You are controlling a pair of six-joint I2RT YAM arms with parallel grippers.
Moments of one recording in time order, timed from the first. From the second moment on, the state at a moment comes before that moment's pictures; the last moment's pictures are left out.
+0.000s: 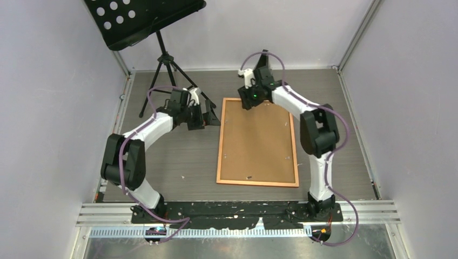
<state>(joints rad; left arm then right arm) -0.30 1.64 1.08 -0.28 0.49 -0.47 0.39 2.04 1.63 -0.45 -0.23 -0.16</state>
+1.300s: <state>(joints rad) -0.25 1.55 1.04 -0.22 0.58 -0.55 0.59 2.46 2.15 -0.60 0.00 -0.25</state>
